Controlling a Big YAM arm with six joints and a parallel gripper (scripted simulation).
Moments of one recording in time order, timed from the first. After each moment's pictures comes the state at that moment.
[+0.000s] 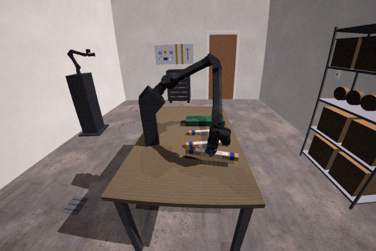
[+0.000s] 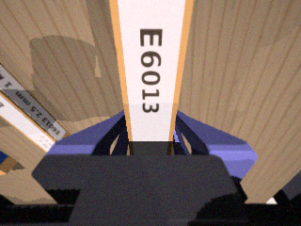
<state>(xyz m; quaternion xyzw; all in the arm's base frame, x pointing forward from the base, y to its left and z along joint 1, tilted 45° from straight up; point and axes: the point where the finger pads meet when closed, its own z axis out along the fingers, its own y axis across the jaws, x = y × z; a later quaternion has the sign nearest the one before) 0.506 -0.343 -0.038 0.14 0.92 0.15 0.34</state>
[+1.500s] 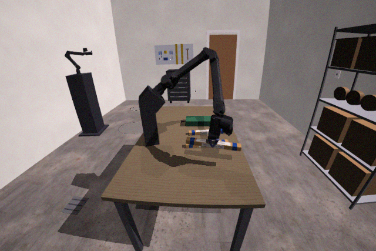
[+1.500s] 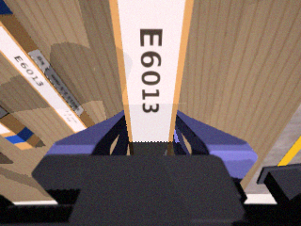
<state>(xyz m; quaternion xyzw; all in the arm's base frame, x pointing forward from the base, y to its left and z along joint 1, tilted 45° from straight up) 0.454 -0.359 0.022 0.15 0.92 0.15 0.34</state>
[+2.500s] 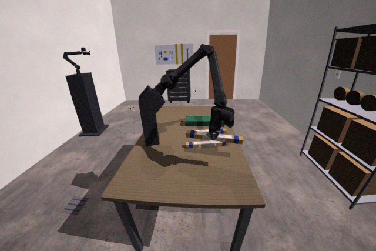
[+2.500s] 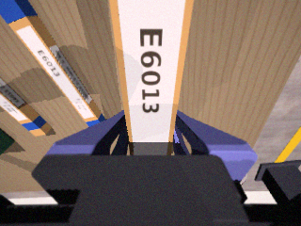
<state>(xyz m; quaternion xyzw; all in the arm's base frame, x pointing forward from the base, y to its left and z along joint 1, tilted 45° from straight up) 0.419 -0.367 0.061 0.15 0.92 0.15 0.34</state>
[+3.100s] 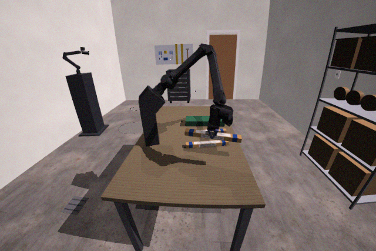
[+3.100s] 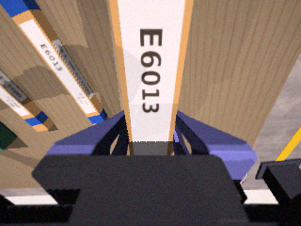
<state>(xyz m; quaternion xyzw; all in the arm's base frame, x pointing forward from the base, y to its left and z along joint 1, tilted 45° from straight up) 0.407 -0.363 0.063 0.15 0.92 0.15 0.34</state>
